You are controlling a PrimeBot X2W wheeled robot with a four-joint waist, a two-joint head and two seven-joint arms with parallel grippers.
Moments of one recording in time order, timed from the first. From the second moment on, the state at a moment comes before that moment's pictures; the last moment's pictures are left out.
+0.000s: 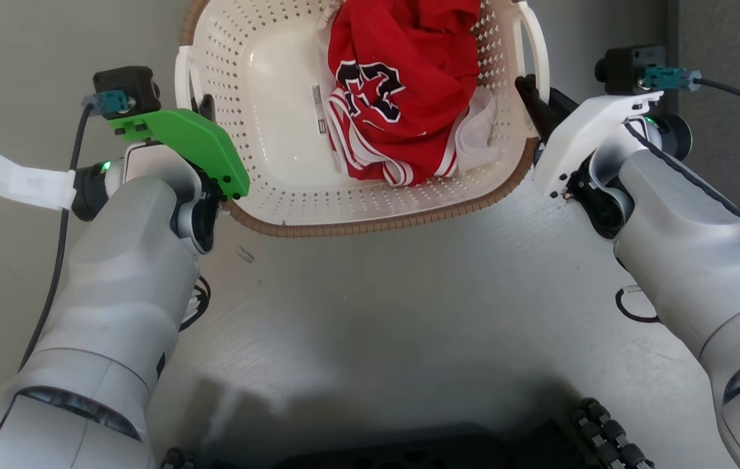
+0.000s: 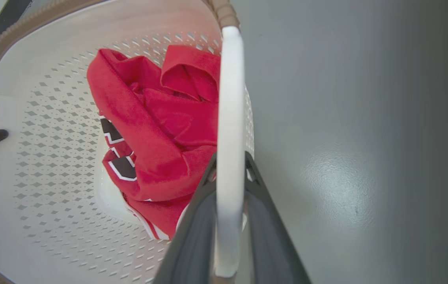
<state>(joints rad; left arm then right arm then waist) -1.03 -0.01 -0.65 1.14 -0.89 0.05 -0.11 -0.97 -0.16 0.82 1.06 0.84 0.14 -0.17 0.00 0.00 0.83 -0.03</state>
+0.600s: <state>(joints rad) -1.07 0.00 -0.64 1.19 -0.88 0.05 -0.17 -1.01 -0.13 0.82 1.11 0.84 0.14 -0.19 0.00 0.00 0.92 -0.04</state>
